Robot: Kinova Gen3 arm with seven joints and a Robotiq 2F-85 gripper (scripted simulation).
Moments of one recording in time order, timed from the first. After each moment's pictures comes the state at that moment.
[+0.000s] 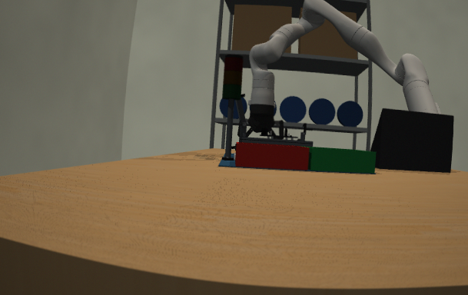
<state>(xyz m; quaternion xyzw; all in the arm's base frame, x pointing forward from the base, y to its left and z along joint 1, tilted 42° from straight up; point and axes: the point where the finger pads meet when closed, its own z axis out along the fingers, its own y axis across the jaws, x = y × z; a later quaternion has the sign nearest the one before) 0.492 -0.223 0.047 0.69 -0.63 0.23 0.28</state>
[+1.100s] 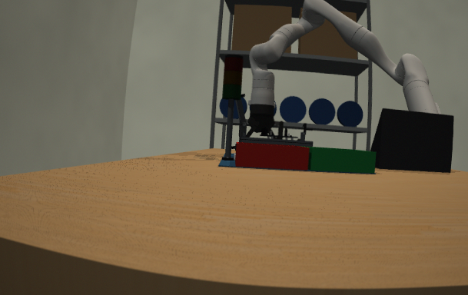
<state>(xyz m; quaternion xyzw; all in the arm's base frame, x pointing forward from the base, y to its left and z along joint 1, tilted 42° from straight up) 0.492 -0.223 0.047 0.69 -0.63 0.23 0.28</state>
